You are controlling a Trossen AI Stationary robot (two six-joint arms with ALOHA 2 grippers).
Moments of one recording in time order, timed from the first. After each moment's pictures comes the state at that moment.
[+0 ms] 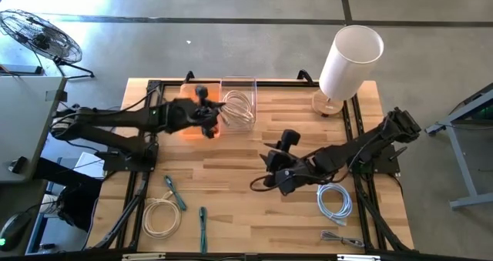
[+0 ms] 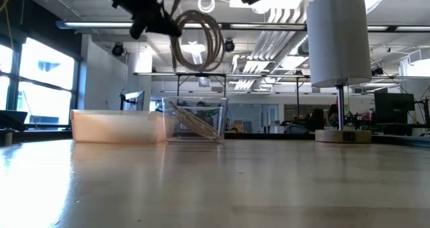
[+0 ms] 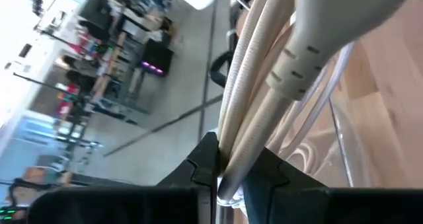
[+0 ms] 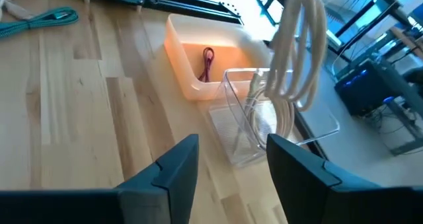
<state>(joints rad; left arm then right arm) 0.13 1.10 0.85 -0.08 -0.46 0.77 0.43 1.60 1.33 -0.56 0.89 0.26</state>
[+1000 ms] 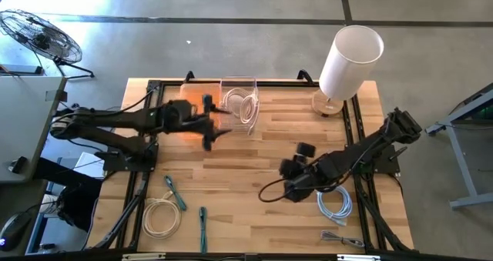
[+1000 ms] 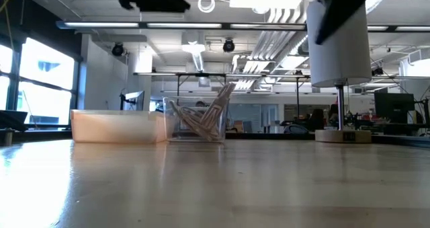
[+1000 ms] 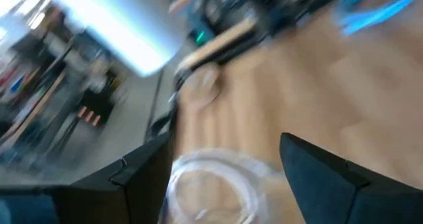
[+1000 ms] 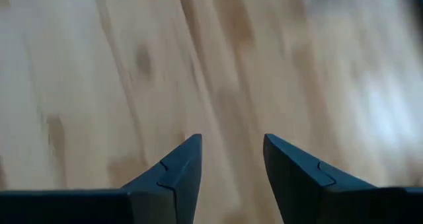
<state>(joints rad) 0.07 1.07 0.85 -0.04 -0.14 0.62 0.48 1.60 1.33 -1.05 0.50 0.69</state>
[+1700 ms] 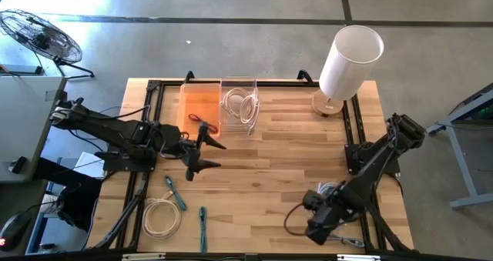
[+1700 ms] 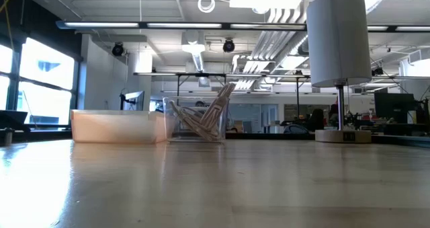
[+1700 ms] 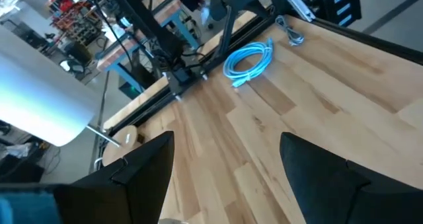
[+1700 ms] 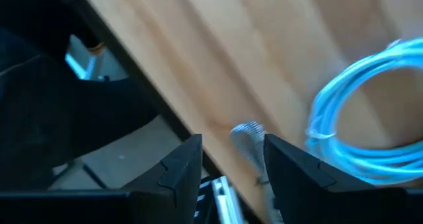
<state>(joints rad) -0.26 1.00 0.85 -0.14 -0.14 0.55 0.78 1.61 1.33 -1.00 -0.11 1.44</state>
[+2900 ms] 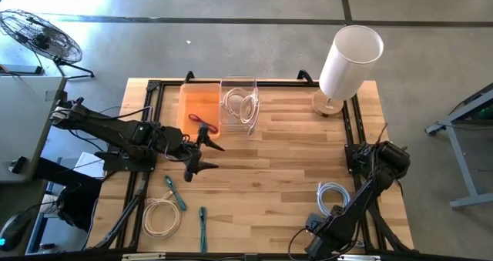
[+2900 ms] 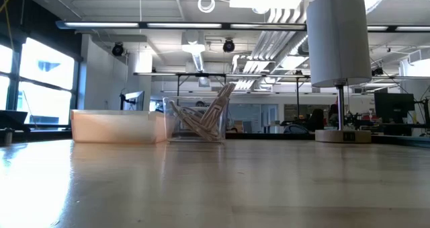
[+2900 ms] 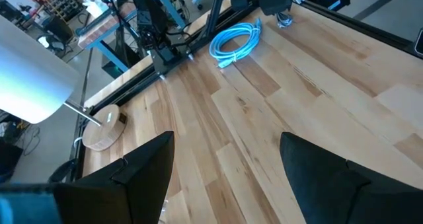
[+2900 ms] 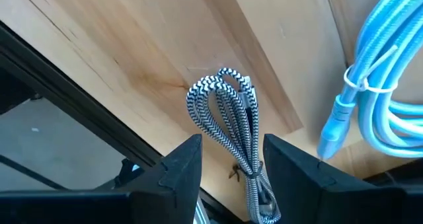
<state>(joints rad) -0.26 1.00 0.85 -0.22 -0.14 0.49 0.92 1.94 1.33 -0.97 -0.28 1.50</state>
